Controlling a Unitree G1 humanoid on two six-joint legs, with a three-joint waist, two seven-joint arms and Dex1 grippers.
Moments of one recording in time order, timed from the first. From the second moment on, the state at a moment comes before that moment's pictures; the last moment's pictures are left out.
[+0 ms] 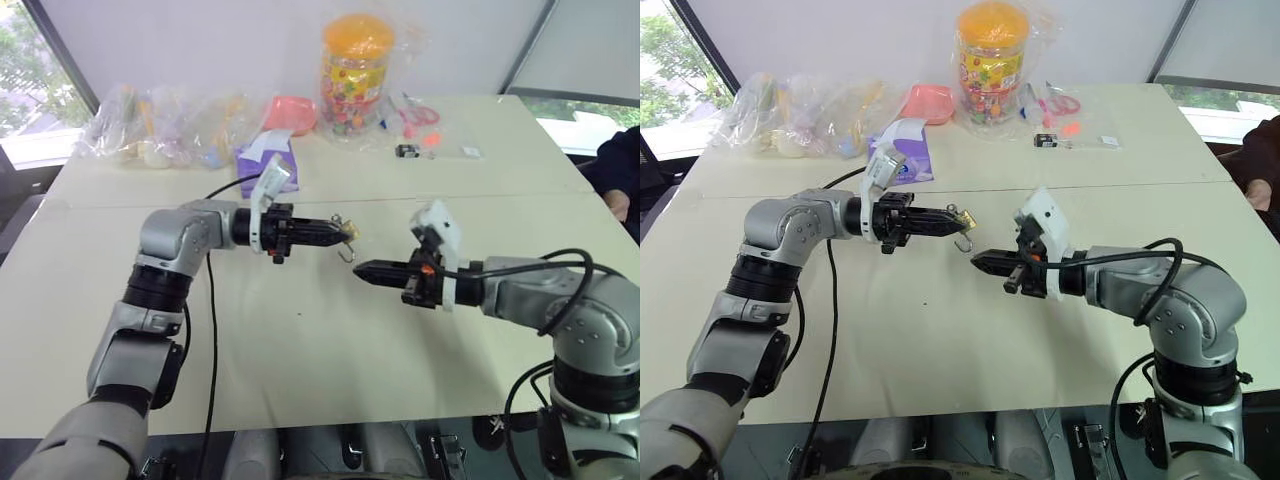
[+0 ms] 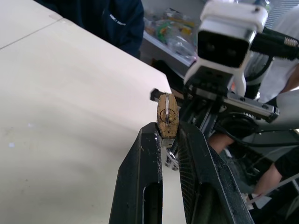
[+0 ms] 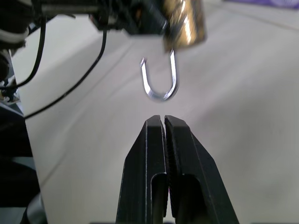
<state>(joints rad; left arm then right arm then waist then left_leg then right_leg) -0.84 0.42 -0.12 0.23 -0.62 0.88 -1.28 -0.42 -0.60 -0.18 -0.60 0.92 1.38 0.53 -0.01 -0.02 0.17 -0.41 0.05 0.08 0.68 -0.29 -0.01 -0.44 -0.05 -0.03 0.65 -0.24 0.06</state>
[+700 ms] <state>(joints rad) -0.68 0.11 -0.13 0.48 -0.44 0.71 -0.88 -0.11 -0.66 -0.46 -0.76 1.15 1.36 0.30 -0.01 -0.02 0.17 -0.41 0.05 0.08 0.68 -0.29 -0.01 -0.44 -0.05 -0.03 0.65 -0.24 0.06</state>
